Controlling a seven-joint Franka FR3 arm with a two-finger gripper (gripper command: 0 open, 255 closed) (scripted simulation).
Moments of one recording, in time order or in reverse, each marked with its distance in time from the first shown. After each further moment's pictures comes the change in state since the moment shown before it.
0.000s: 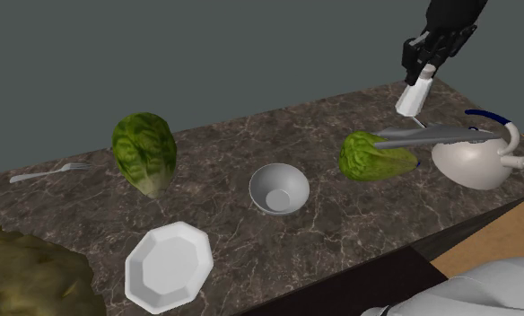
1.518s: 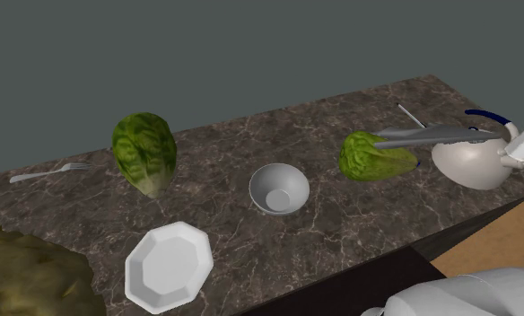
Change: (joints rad) arm -0.173 -0.237 -0.303 -0.136 -0.222 -0.002 -0.364
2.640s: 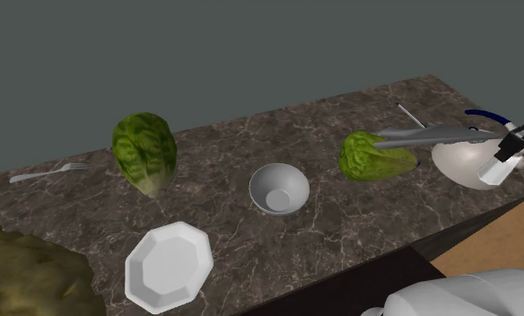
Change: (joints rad) arm -0.024 0.002 -0.083 -0.208 -0.074 0.212 0.031
